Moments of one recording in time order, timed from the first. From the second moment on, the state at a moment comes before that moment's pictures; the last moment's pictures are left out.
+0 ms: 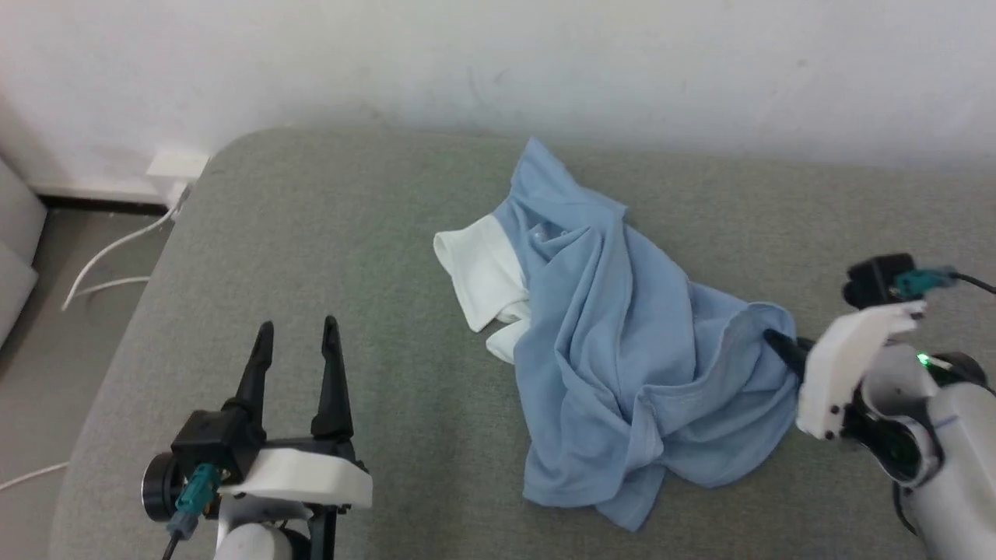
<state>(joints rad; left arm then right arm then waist) -0.06 0.09 -0.10 0.06 -0.24 0.08 -0.26 -0.41 -0.31 0.22 0.47 0.59 0.13 0.50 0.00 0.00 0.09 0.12</state>
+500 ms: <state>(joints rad) -0.02 0.09 -0.09 0.07 -0.24 0.08 -0.26 0.25 -0.18 -0.26 0.06 0.40 0.13 0.56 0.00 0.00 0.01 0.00</state>
